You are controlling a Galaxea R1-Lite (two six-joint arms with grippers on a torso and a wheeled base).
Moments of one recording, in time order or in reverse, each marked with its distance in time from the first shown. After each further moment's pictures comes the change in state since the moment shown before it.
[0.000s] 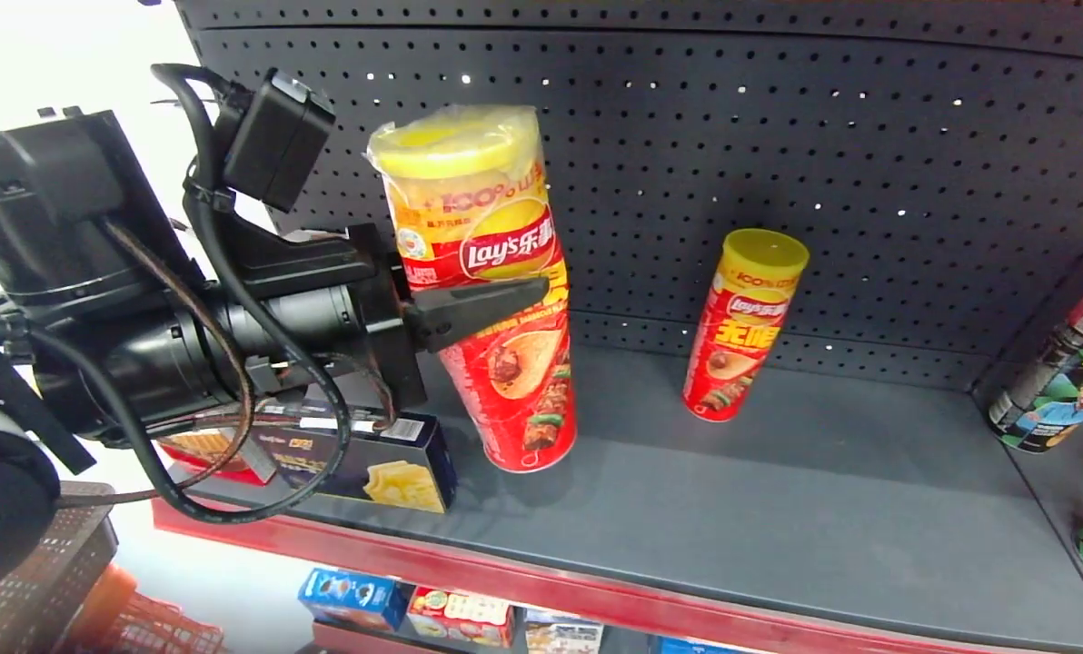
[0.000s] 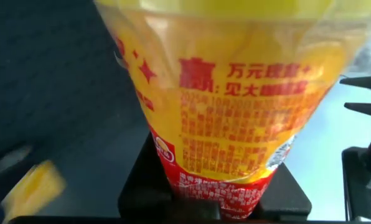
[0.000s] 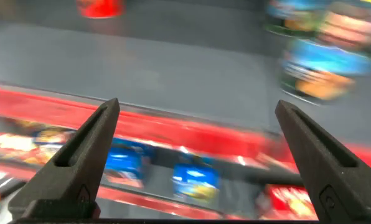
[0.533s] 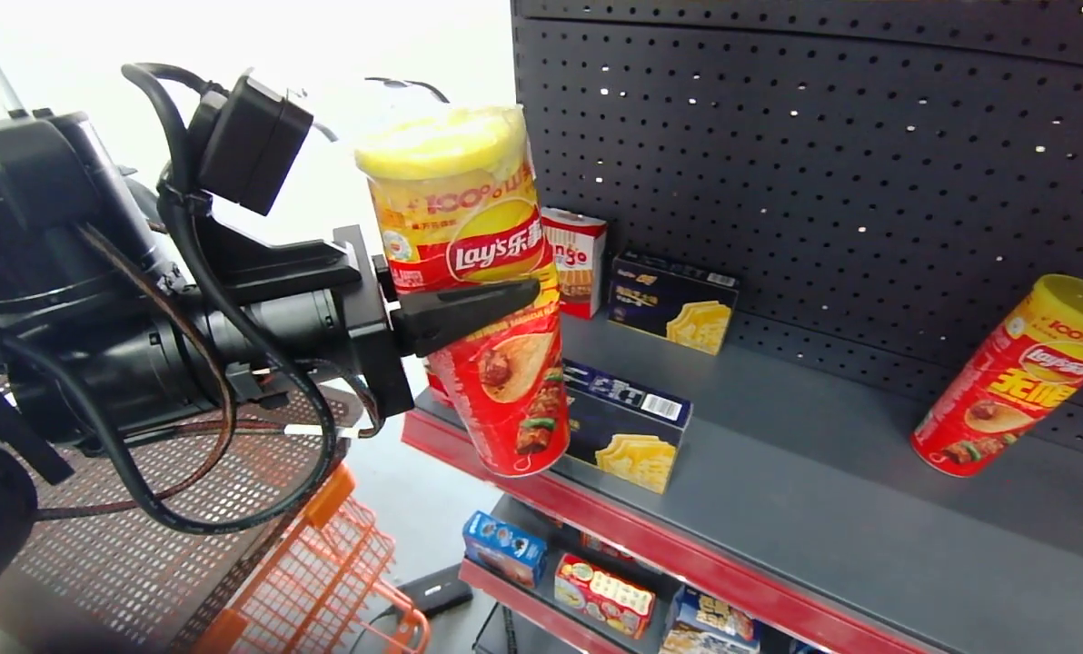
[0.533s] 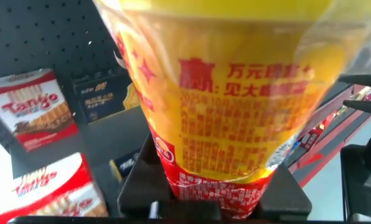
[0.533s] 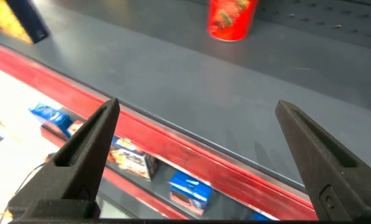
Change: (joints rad) left arm 0.001 -0.008 0.017 -0.008 -0.001 0.000; right arm -0.001 0.000 0.000 -0.001 0.001 0.000
